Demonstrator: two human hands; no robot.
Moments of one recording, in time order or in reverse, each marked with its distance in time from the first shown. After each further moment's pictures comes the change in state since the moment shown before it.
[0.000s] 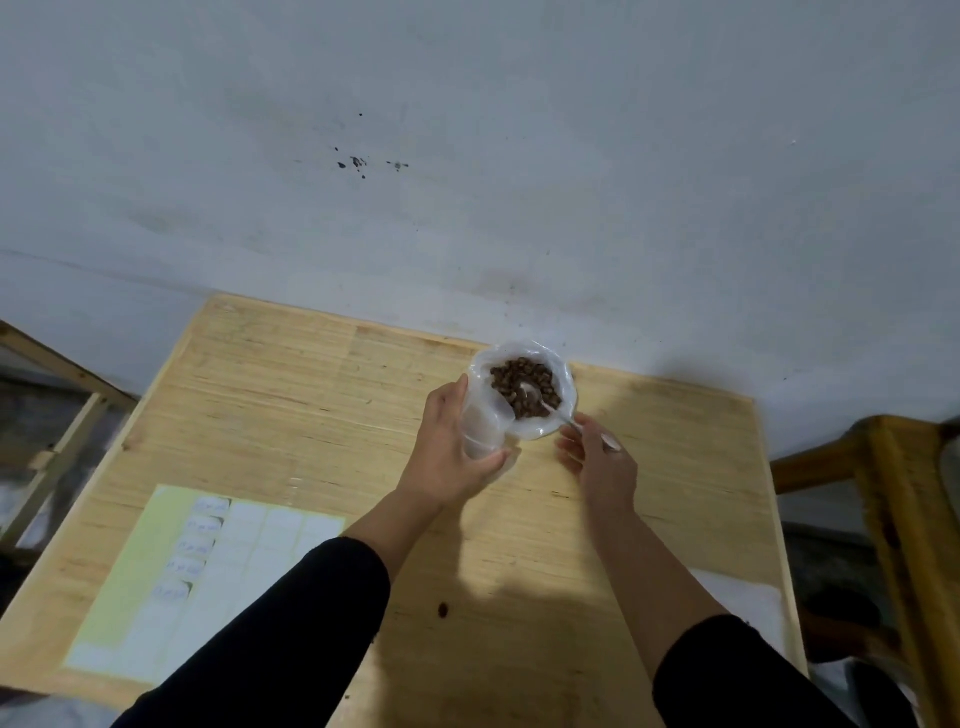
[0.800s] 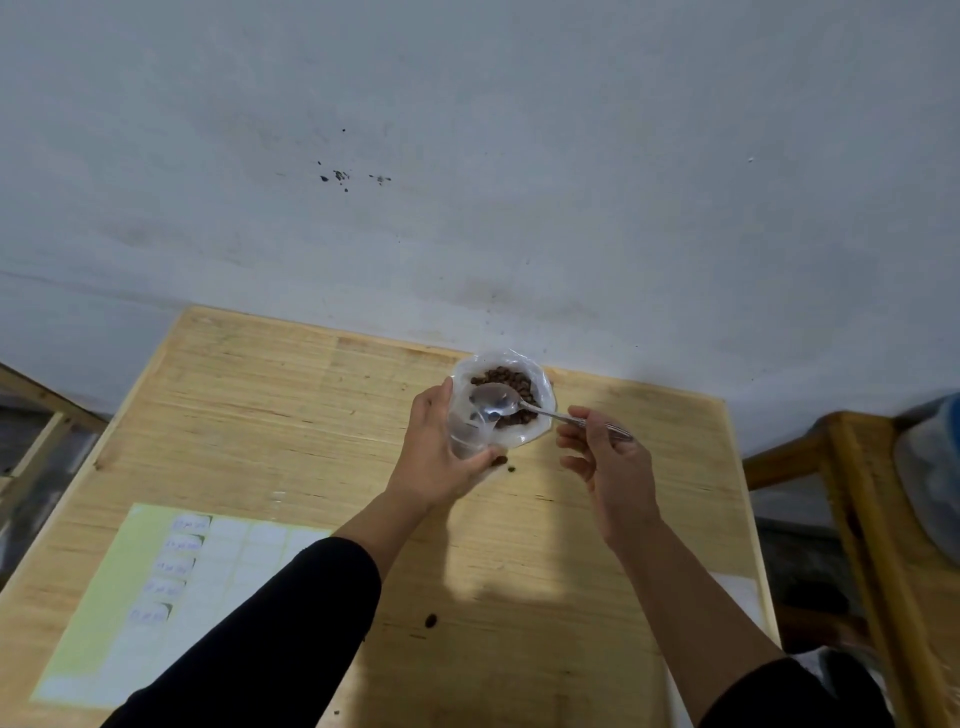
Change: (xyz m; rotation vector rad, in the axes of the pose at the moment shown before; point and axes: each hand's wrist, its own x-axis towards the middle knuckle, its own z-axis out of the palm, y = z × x) left_hand 0.006 0.001 -0.001 -0.041 -0.046 -0.022; right_hand -0.025 -0.041 -0.016 -0.018 -0.231 -0.133
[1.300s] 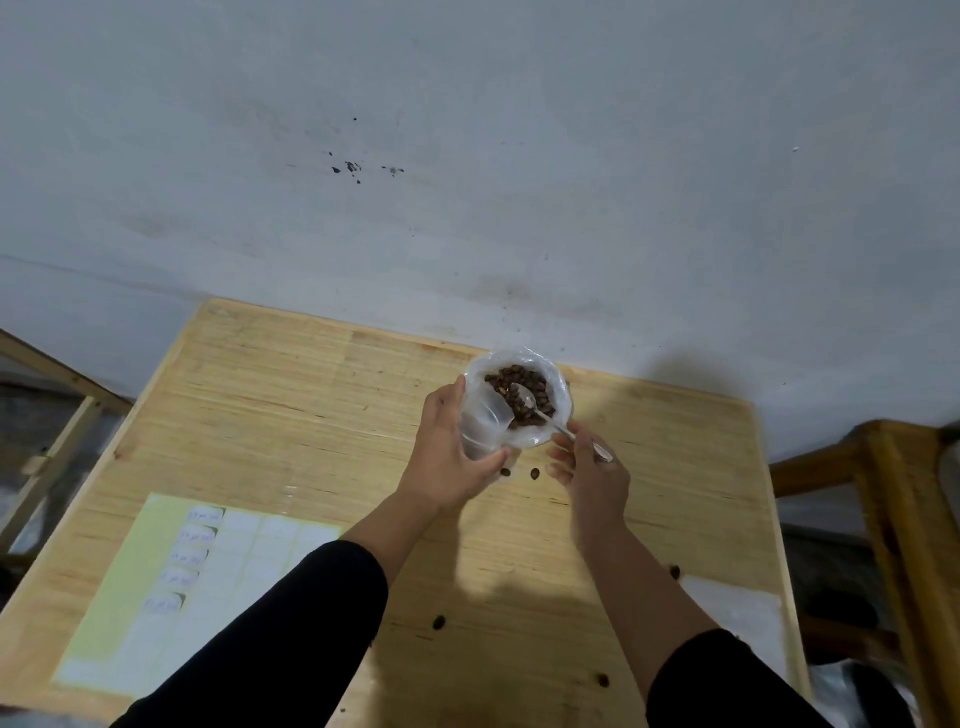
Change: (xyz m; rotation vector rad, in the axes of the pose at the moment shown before) left_hand 0.001 0.000 0.003 0.033 0.027 -0.013; right_hand 0.020 0.050 0.015 -0.015 0.248 0.142
